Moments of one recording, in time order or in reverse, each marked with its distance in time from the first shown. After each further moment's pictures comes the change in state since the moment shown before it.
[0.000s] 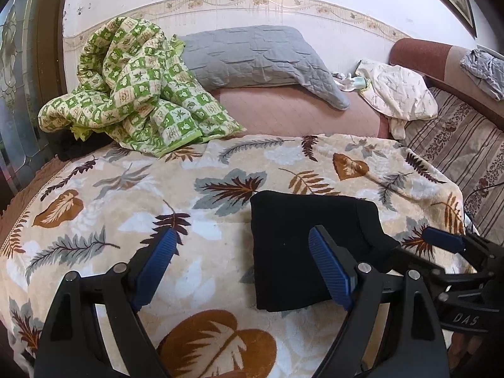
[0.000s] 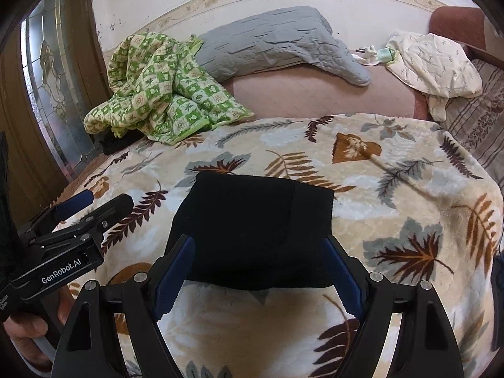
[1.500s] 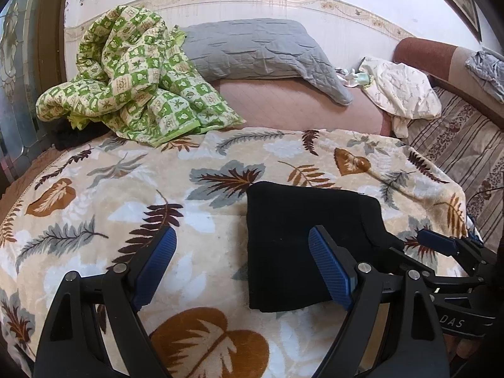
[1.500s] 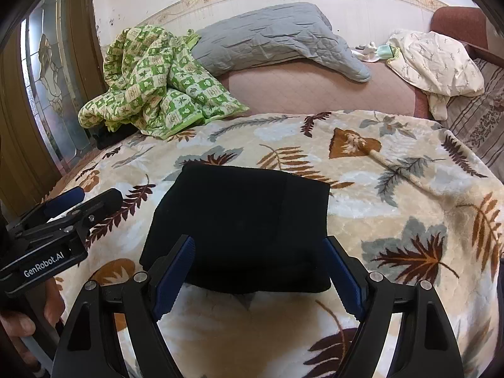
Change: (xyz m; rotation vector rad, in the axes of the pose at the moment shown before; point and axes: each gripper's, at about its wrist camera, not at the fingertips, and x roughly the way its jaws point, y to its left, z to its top) left arm 0.014 -0.002 -0.008 -0.027 0.022 -0.014; right arm 0.021 -0.015 -0.007 -0.015 -0.001 -0.009
